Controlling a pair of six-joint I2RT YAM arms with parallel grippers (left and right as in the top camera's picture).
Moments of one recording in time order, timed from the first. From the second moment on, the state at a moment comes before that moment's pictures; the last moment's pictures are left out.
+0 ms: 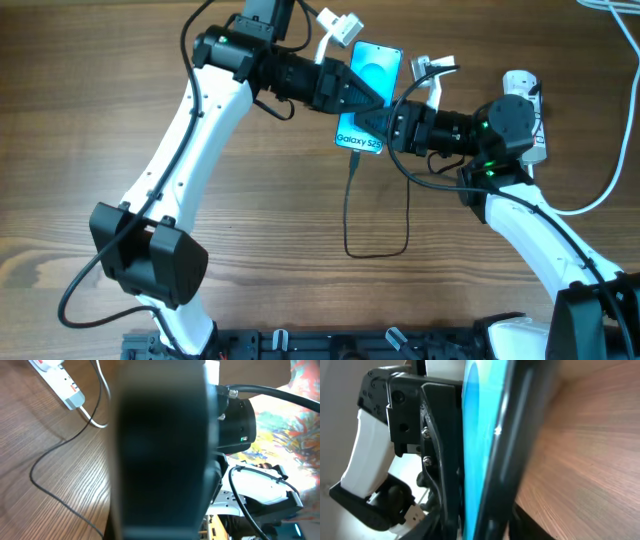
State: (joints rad) left arm -0.36 1.90 1.87 -1.04 1.27 -0.07; right arm 0.20 1.46 0.78 0.86 -1.18 1.12
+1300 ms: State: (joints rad) left arm -0.21 1.90 1.87 -0.96 1.27 -0.21; right arm 0.34 1.49 0.79 0.74 -1.12 0.94
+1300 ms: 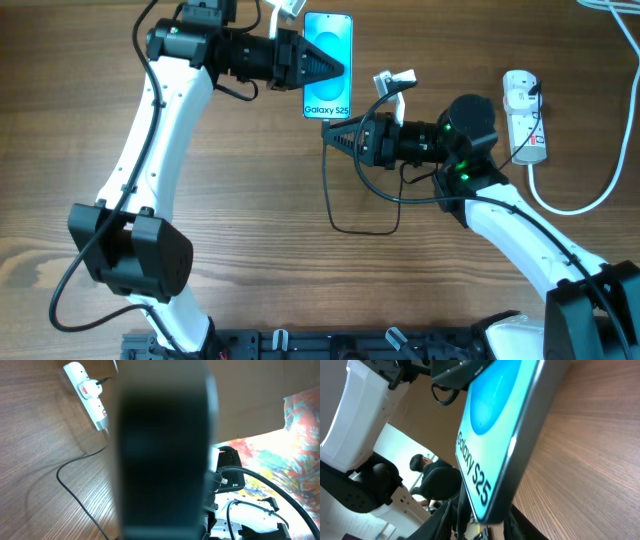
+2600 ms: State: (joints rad) left arm -0.22 1.90 1.87 -1.06 1.28 -0.12; right arm 0.35 1.49 0.79 0.76 -1.18 0.98
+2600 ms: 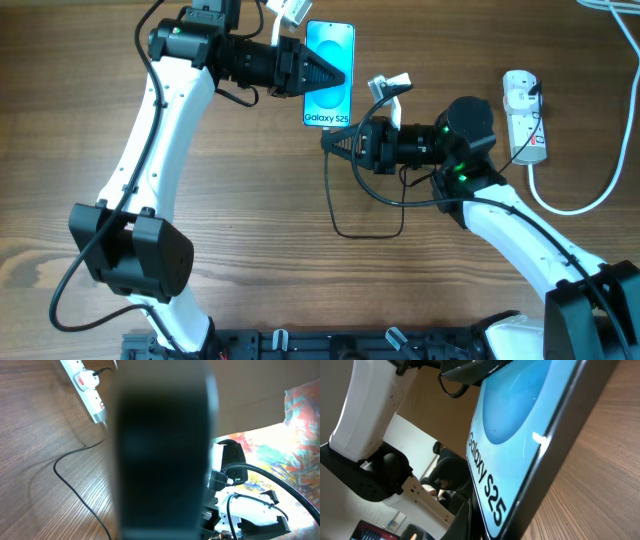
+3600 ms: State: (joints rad) left arm -0.24 1.90 1.88 -1.05 1.23 -0.11; right arm 0.34 1.49 0.77 0.79 -1.19 1.03
